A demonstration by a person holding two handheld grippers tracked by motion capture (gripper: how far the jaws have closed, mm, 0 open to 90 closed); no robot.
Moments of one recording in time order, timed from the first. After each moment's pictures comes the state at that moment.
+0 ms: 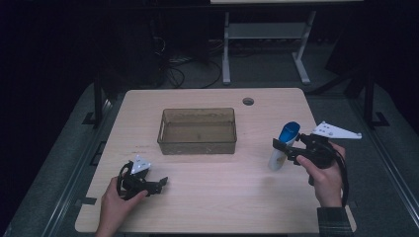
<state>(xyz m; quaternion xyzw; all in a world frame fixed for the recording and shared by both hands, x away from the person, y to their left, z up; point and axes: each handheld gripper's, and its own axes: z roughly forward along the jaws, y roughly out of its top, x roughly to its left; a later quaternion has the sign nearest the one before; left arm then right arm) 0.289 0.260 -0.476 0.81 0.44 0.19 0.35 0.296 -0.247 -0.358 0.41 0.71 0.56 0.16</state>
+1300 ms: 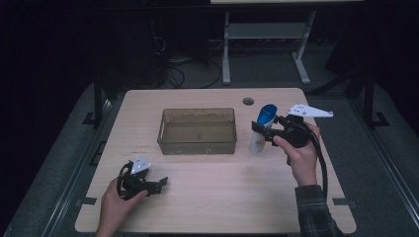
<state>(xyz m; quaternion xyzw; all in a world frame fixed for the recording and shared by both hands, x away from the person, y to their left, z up) 0.289 0.260 -0.475 0.81 0.43 0.19 0.34 0.343 -0.197 -0.339 0.38 0.71 0.57 0.16</state>
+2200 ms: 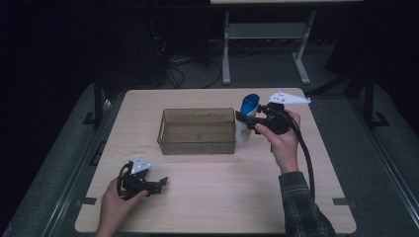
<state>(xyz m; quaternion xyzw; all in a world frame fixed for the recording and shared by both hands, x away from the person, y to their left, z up) 0.289 0.260 -0.475 0.81 0.43 0.19 0.35 0.377 -0.158 -0.331 0.37 0.72 0.57 0.16</state>
